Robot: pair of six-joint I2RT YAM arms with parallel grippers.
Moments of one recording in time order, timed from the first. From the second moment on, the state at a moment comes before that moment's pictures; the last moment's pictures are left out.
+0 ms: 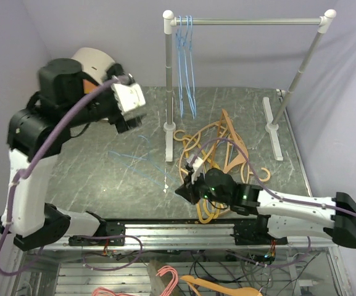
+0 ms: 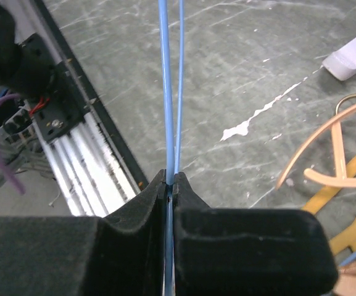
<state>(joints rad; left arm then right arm) -0.57 1.34 2.17 -1.21 0.41 0.81 1.17 1.07 0.59 0.07 0.07 0.32</state>
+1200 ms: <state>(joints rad) -0.40 1.29 2.17 -0.70 -0.52 0.43 1.18 0.52 1.27 -0.47 0.73 -0.05</state>
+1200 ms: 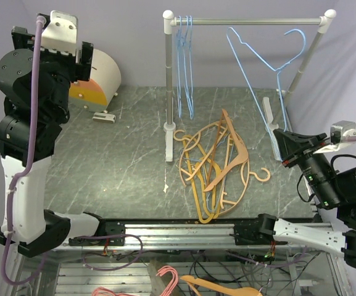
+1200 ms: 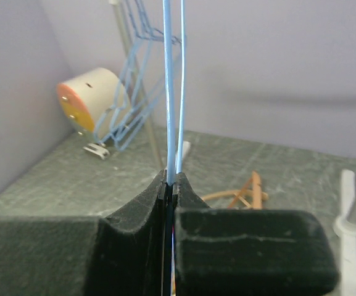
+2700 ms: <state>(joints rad) -0.20 1.34 1.63 -0.62 -0.08 0.31 0.60 1.38 1.47 -0.21 0.30 0.01</state>
